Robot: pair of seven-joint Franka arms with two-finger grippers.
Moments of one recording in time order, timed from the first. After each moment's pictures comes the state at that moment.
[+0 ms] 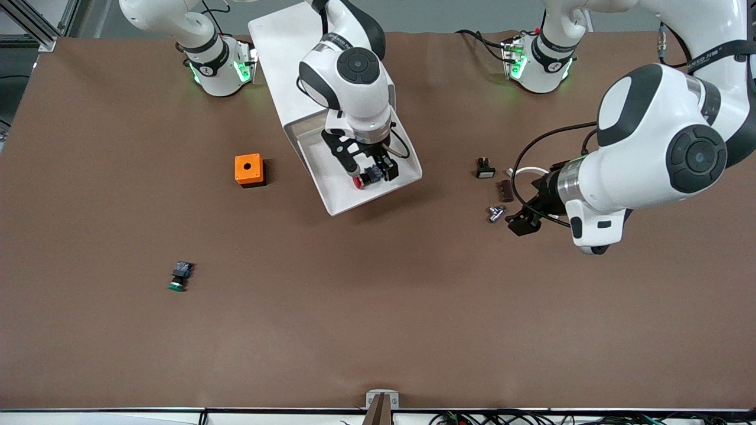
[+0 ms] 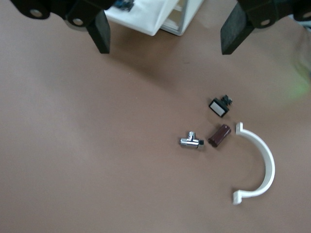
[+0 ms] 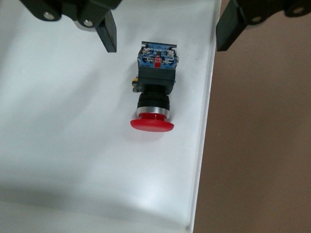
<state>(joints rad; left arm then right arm) -0.23 0.41 -0.10 -1.26 -0.20 1.52 -1.14 0.86 0.41 0.01 -1.66 0.03 2.15 1.82</state>
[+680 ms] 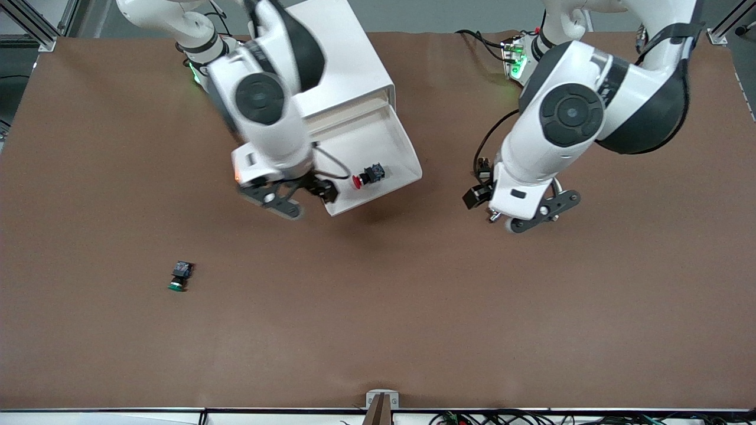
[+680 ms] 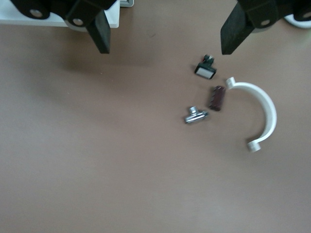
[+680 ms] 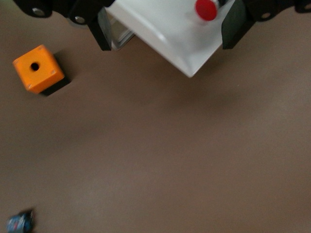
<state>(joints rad) -0.25 0.39 -0.31 -1.38 0.07 1.65 -0.93 0.53 0.34 -0.04 -1.47 0.02 1.77 0.84</state>
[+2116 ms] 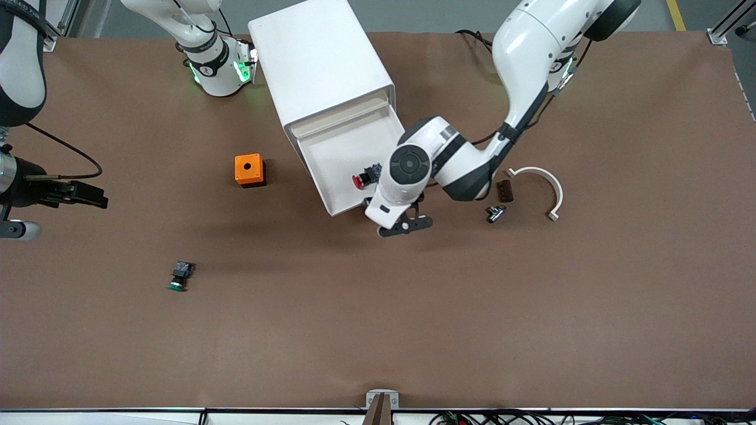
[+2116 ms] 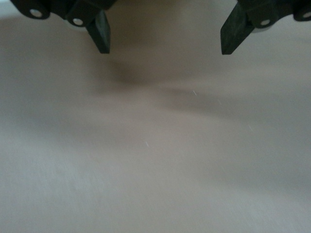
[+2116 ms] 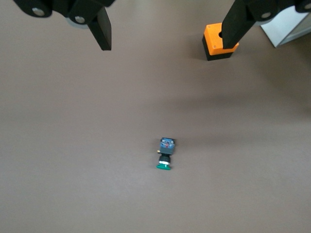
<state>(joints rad) -0.51 0.73 -0.34 -1.42 0.04 2.07 -1.02 -0.02 0.23 -0.04 -1.45 -0.02 1.56 -0.04</state>
